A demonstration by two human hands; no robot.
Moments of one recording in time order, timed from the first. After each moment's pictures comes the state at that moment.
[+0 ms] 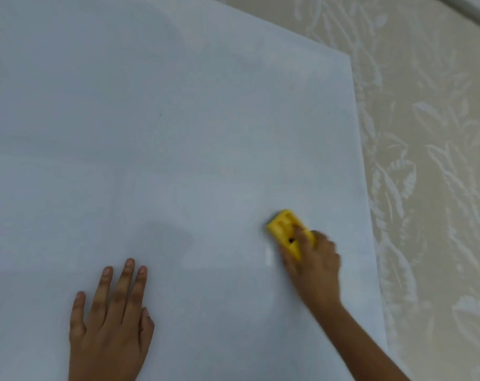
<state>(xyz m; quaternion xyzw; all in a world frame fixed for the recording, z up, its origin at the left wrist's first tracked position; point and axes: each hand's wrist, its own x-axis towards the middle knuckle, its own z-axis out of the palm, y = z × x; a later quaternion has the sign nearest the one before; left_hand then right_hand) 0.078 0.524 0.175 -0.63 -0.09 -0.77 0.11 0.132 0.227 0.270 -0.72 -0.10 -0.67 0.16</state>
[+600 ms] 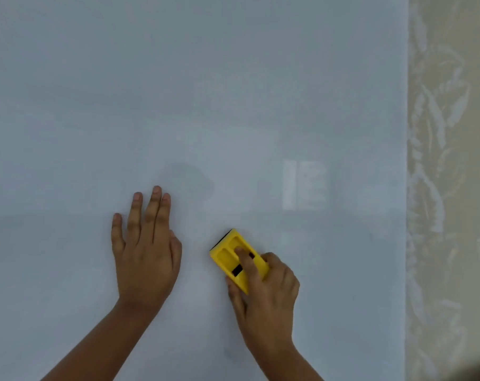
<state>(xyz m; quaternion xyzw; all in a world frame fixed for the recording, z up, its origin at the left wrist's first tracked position) 0.061 0.520 0.173 -0.70 -0.03 -0.72 0.03 0.078 0.345 0.116 -0.75 -0.18 -0.60 0.22</state>
